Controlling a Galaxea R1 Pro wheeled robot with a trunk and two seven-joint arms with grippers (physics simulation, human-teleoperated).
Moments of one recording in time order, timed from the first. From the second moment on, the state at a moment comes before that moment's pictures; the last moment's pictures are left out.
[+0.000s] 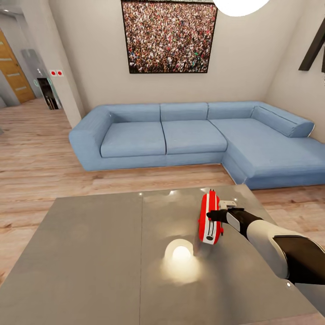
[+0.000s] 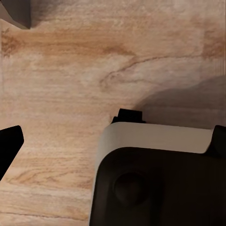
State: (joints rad) left arm 0.01 -0.02 0.03 -0.47 0.05 -0.16 0.15; right arm -1.17 -0.09 0.05 0.02 -0.07 0.23 0.13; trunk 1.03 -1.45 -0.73
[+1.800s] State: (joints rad) left arm 0.01 -0.03 0.03 -0.47 0.05 -0.16 0.15; right arm -1.17 -0.09 0.05 0.02 -0.07 0.24 0.13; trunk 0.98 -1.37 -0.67
